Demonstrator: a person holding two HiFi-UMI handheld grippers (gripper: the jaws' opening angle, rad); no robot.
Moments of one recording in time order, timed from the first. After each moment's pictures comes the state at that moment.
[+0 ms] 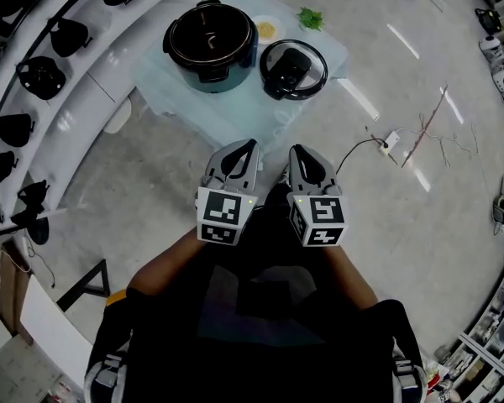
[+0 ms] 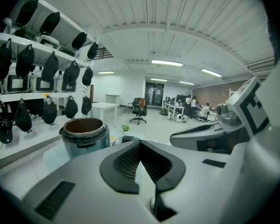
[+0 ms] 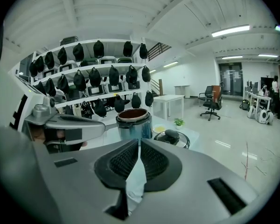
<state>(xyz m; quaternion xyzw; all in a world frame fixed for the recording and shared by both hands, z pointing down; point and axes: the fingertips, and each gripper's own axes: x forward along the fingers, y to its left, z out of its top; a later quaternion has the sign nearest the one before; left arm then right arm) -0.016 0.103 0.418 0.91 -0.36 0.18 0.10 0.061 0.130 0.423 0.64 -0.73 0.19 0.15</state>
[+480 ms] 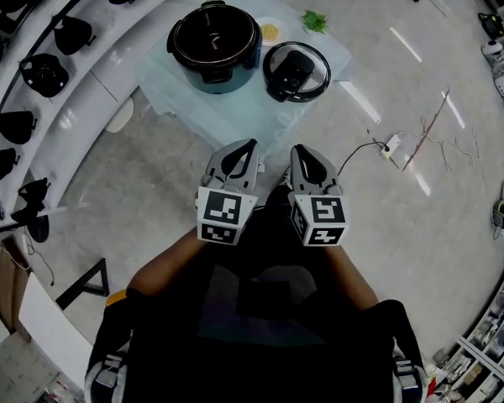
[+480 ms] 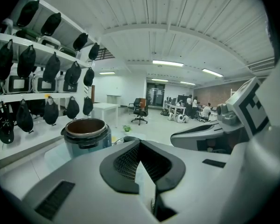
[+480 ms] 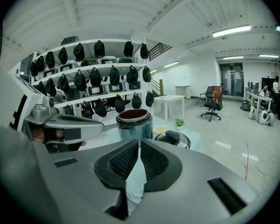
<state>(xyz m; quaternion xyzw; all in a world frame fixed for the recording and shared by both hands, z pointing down) -0.021 0.099 0.416 0.91 -0.37 0.18 0.10 0.060 0.126 0.423 0.63 -0.73 0.19 0.15</state>
